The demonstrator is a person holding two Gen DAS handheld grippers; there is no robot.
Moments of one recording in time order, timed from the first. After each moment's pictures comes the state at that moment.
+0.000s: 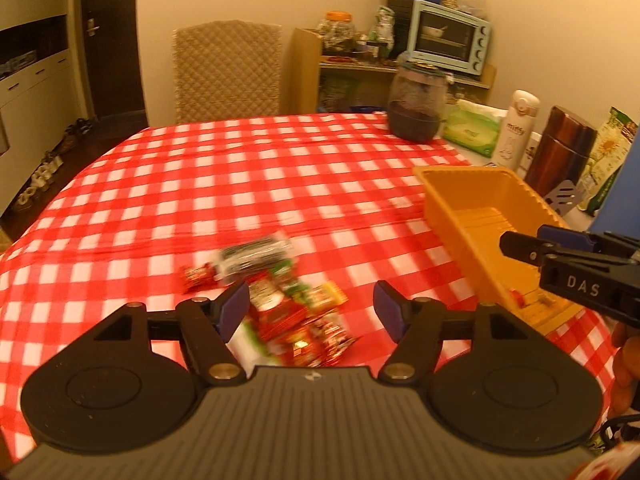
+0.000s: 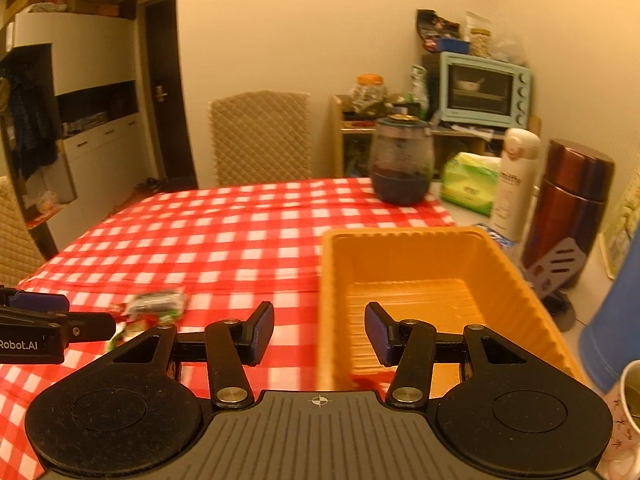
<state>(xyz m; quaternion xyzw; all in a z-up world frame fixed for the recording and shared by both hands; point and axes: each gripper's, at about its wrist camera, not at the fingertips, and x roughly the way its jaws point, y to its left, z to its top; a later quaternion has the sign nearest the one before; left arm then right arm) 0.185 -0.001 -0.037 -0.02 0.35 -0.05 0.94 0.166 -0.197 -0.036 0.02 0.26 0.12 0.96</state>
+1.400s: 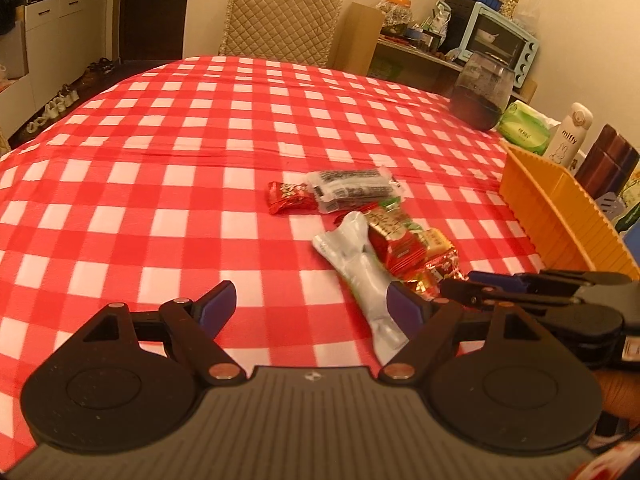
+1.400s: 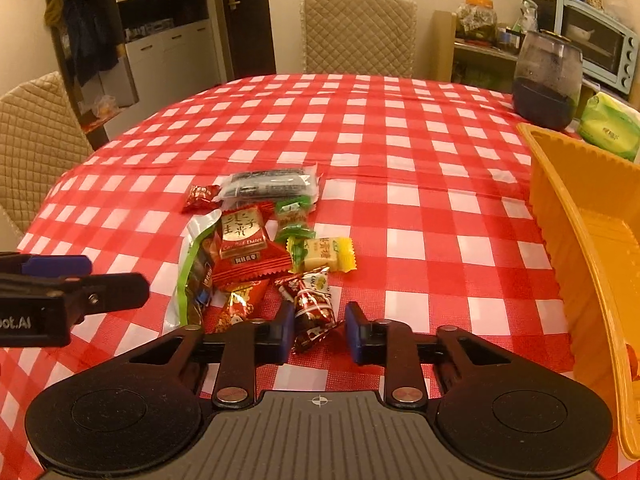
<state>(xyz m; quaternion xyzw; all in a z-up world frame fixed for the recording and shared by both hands) 0.182 0.092 -0.113 -0.10 0.37 -0.03 0.92 0.205 -0.083 -0.129 -0.03 0.37 0.21 0.90</state>
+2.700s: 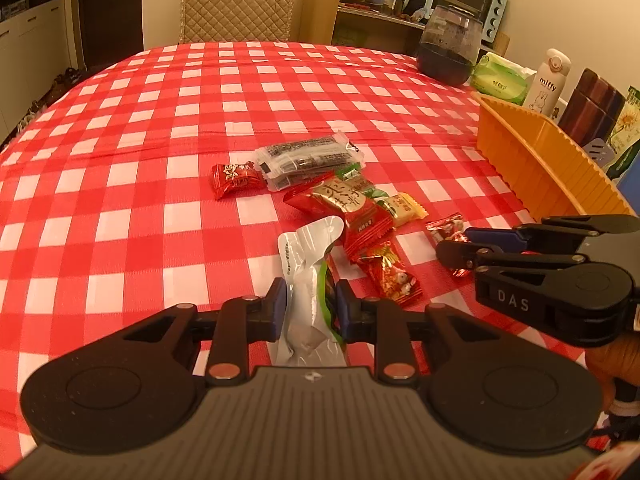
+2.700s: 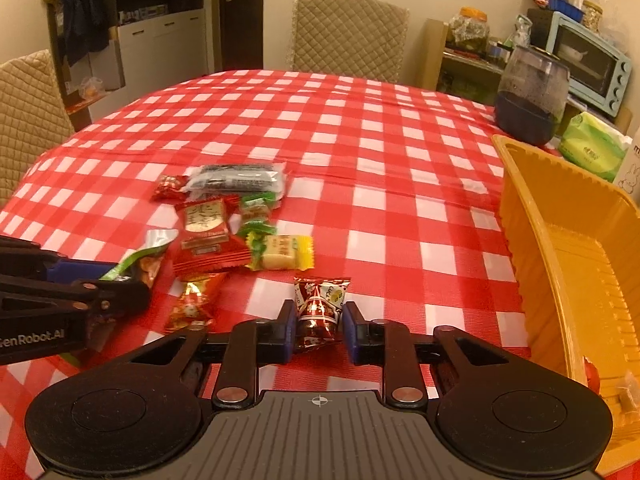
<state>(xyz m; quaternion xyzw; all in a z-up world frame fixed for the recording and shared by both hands) 0.197 0.061 -0.126 -0.05 0.40 -0.07 0.91 0.208 -0.086 -0.126 -0.08 0.37 0.19 0.91</state>
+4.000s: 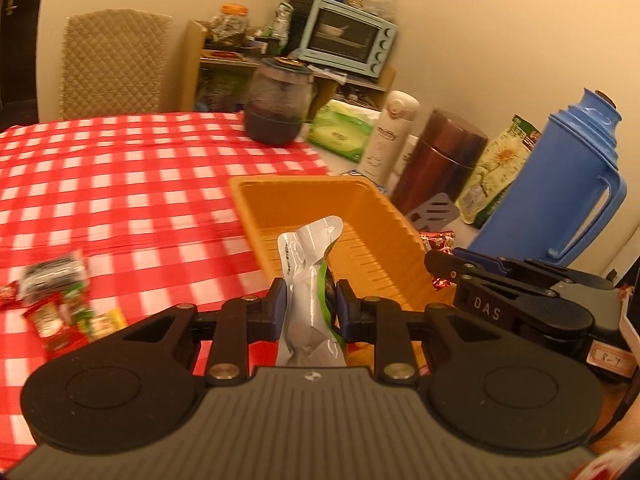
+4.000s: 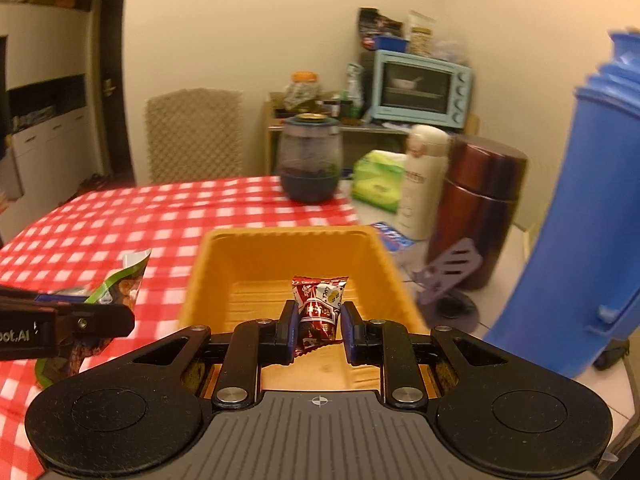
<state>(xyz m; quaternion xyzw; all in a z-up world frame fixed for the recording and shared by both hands) 0.217 -0.135 -0.028 -0.08 0.34 -0.21 0.91 0.175 -0.307 -0.031 0.02 0.27 0.02 0.96</state>
